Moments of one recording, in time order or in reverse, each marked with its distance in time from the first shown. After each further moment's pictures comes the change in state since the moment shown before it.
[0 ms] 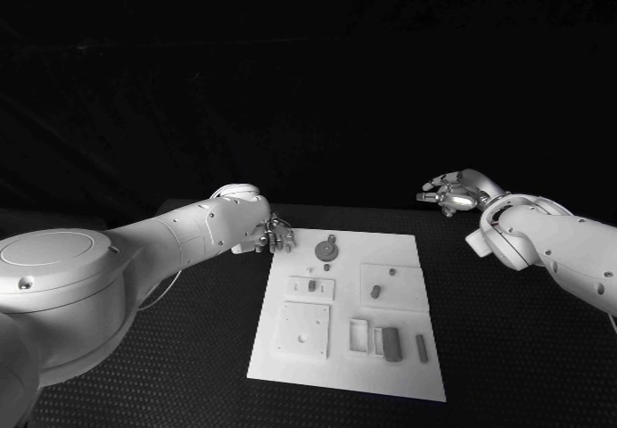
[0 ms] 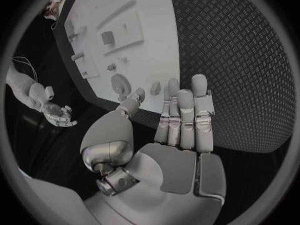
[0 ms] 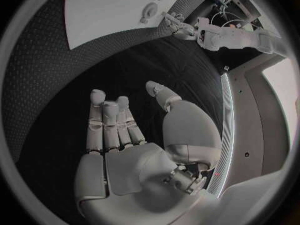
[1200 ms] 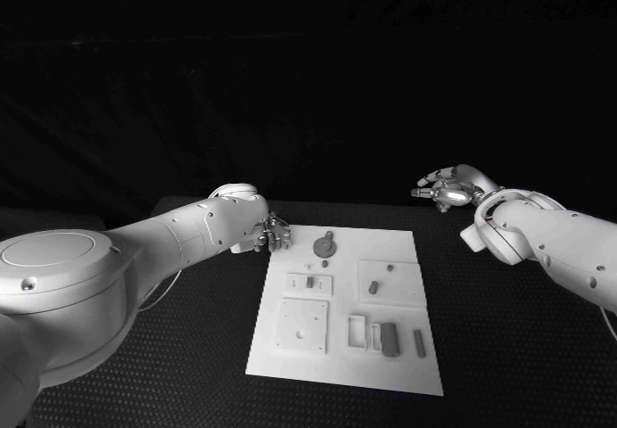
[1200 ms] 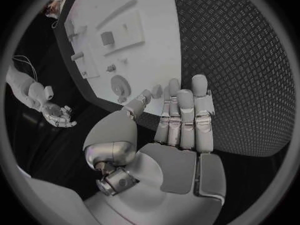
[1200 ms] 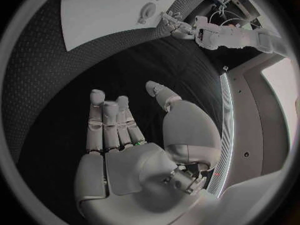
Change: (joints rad) left arm -0.012 0.015 0.000 -0.022 0.015 -0.004 0.008; left_hand 0.073 0.104 0.011 -0.033 0.000 -0.004 0.010 -0.023 -0.006 0.003 0.011 -0.042 -0.029 0.002 0.002 0.004 0.000 0.000 0.005 0.005 0.000 0.018; right arm 0.000 0.008 0.000 0.002 0.001 0.000 0.000; right_hand 0.000 0.000 0.000 0.000 0.000 -0.001 -0.002 0.003 -0.001 0.000 0.000 0.000 -0.004 0.000 0.000 -0.001 -0.001 -0.008 0.000 0.000 0.000 0.000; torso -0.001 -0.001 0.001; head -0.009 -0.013
